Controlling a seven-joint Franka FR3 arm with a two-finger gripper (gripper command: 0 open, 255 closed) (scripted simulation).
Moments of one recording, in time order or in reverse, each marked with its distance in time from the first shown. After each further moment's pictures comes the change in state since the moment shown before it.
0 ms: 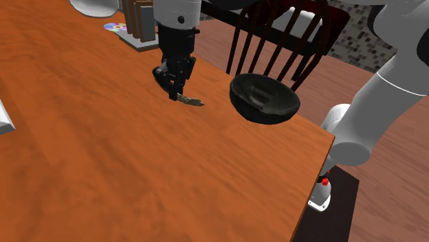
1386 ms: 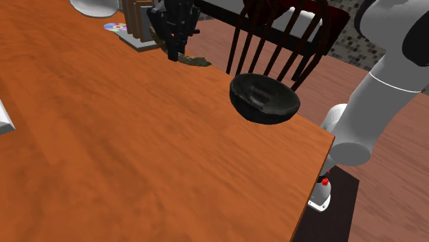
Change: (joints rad) arm 0.013 0.078 0.012 0.370 -0.035 -0.297 0.040
